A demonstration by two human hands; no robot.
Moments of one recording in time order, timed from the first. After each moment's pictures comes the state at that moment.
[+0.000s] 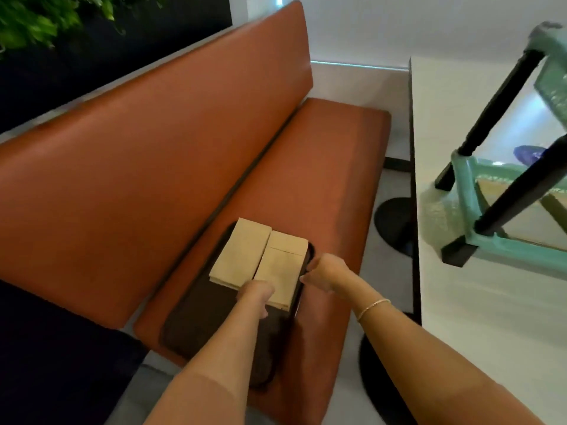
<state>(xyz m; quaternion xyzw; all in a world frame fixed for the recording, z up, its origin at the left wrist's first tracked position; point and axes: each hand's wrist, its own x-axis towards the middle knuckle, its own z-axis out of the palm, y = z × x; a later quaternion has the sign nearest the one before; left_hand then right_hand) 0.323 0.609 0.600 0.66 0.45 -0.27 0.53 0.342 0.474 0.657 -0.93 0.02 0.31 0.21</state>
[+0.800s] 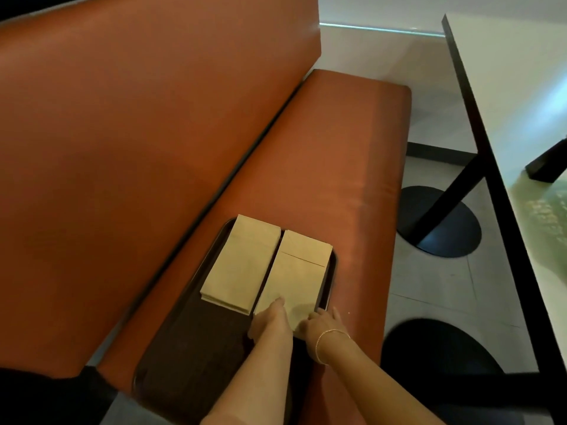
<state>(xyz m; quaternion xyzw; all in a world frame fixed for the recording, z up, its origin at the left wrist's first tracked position) 0.383 0.613 0.459 0.49 0.62 -0.15 0.59 0.368 0.524 0.462 -0.91 -0.15 0.38 -0.06</state>
